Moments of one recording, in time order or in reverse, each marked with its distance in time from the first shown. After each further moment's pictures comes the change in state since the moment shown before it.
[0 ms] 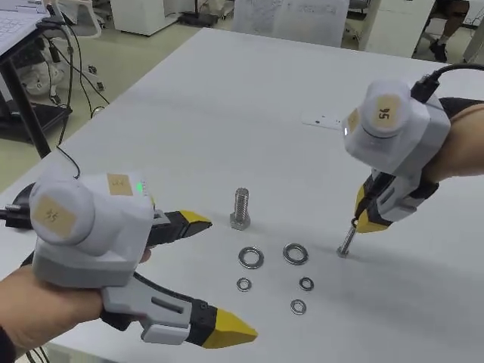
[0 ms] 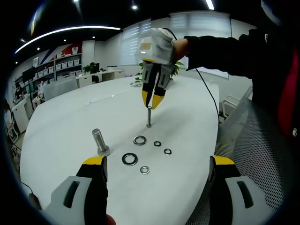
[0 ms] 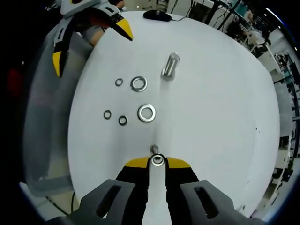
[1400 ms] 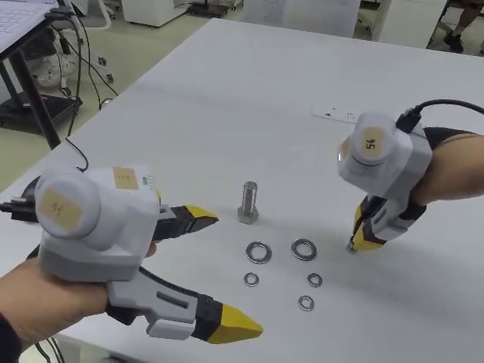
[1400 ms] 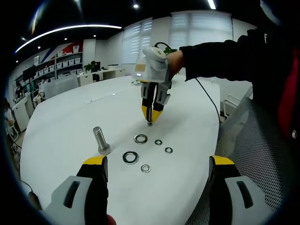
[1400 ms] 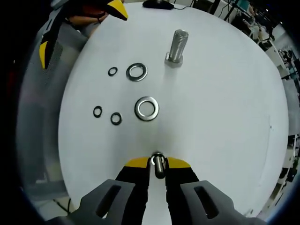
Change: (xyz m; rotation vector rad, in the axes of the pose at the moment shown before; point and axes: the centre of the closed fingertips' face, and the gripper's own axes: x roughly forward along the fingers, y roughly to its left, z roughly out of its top) left arm 0.000 0.001 -0.003 -0.008 0.010 0.005; right arm 0.049 0.006 -0.006 0.014 0.021 0.055
